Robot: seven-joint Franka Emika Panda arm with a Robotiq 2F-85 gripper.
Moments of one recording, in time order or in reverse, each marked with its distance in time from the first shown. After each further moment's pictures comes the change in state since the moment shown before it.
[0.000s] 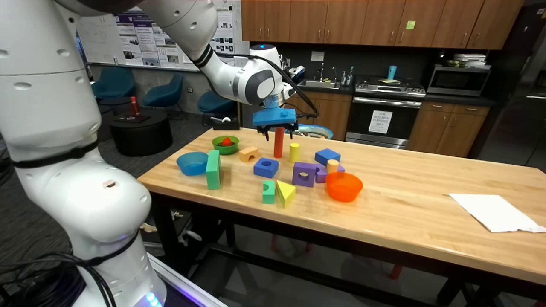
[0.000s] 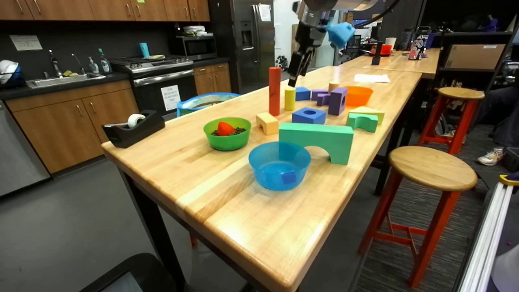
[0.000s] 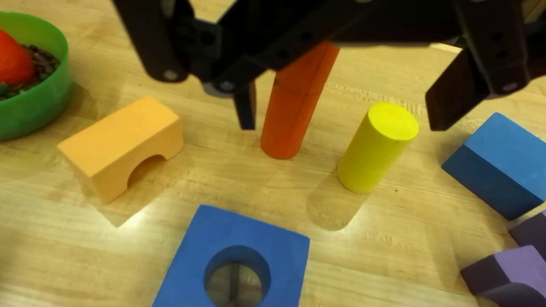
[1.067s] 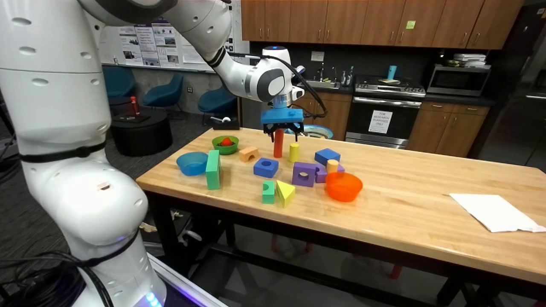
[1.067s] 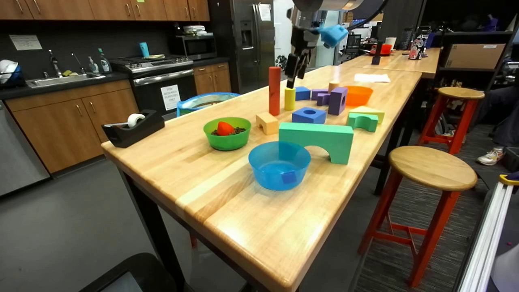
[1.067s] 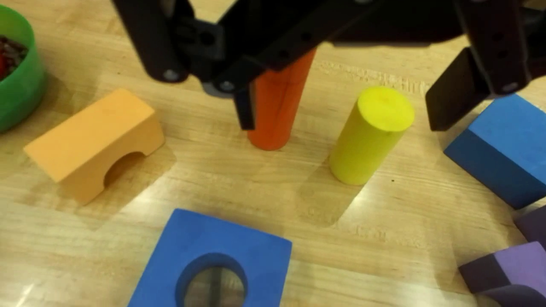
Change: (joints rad) arm -0.077 0.103 0.062 0.141 0.001 -0.133 0.004
